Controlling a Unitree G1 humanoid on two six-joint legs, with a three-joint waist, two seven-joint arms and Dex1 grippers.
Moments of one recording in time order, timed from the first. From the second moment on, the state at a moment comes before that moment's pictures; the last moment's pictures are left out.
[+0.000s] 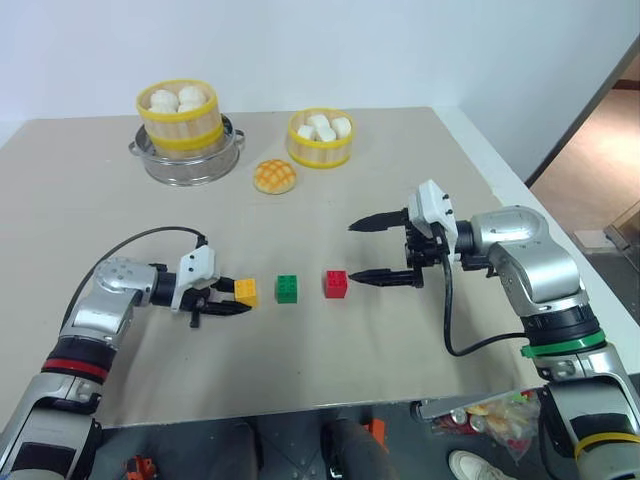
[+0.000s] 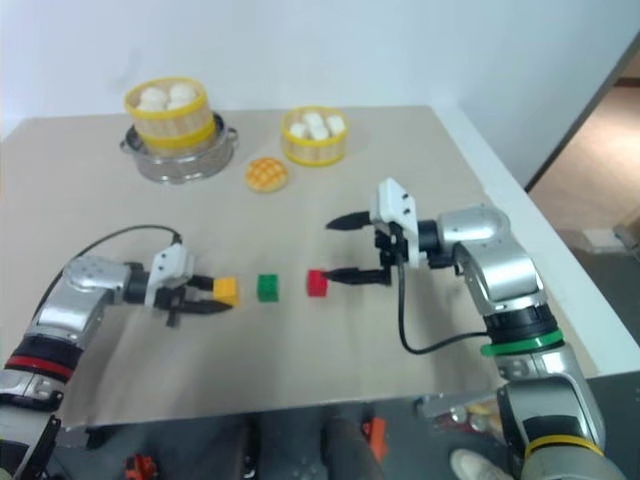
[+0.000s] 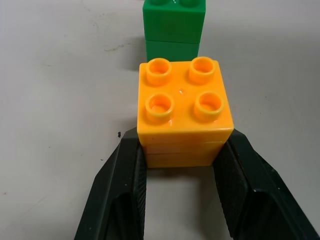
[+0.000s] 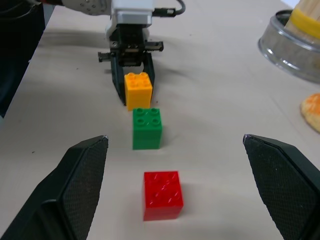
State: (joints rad) left arm -0.55 0.67 -0.15 0.43 -0.20 -0.03 -1.40; right arm -0.71 -0.68 0.15 0.06 0.37 0.32 1.31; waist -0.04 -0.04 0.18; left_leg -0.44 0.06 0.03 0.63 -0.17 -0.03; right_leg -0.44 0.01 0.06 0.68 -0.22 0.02
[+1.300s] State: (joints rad) left arm -0.49 0.85 -0.11 0.20 -0.25 0.18 -1.43; right arm -0.68 -0.68 0.10 0.01 0.41 0.40 1.24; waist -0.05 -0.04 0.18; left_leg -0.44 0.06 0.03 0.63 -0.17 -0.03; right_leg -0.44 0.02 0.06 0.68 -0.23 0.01
